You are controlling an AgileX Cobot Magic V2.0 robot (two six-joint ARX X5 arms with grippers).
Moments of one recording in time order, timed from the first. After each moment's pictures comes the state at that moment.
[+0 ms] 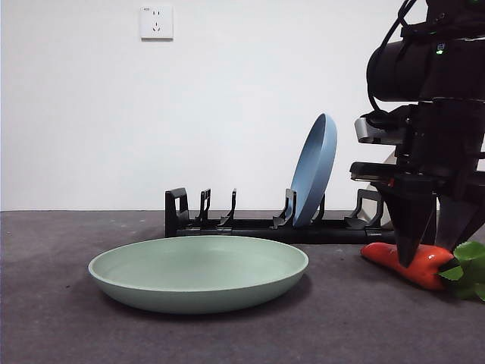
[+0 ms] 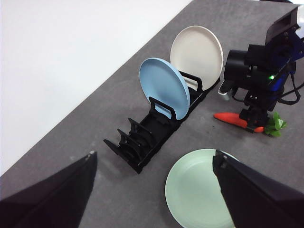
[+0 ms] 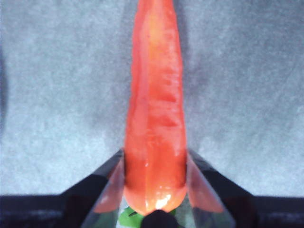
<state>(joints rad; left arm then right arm) -1.04 1.09 1.79 -1.19 -0.44 0.14 0.38 1.65 1.02 -0.70 0.00 0.14</state>
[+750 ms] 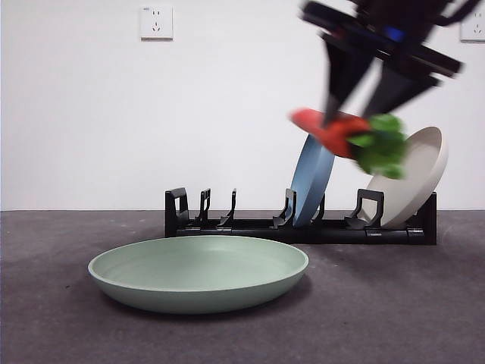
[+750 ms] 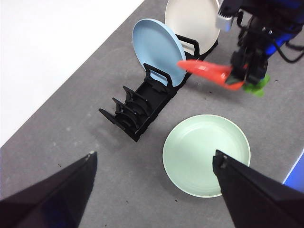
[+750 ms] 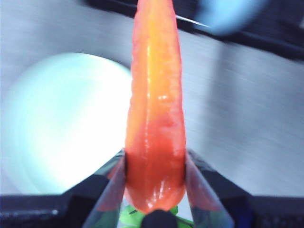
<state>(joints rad) -1.04 1.09 1.79 -1.33 -0.44 0.11 0.61 1.36 1.11 -0.64 -0.03 0.21</state>
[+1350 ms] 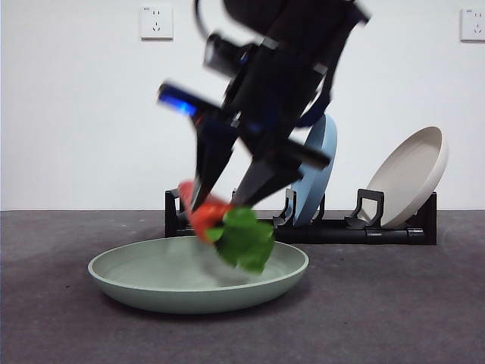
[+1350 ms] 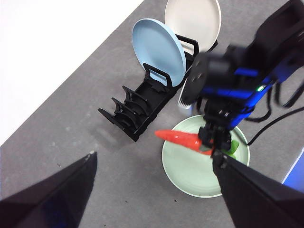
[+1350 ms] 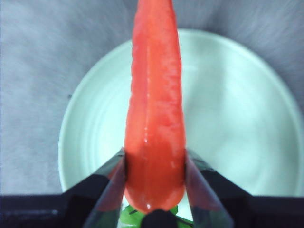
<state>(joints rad) -1.04 1.09 1.79 -1.33 -0.44 0.11 0.82 1.74 1.17 -0.38 -0.08 0.35</state>
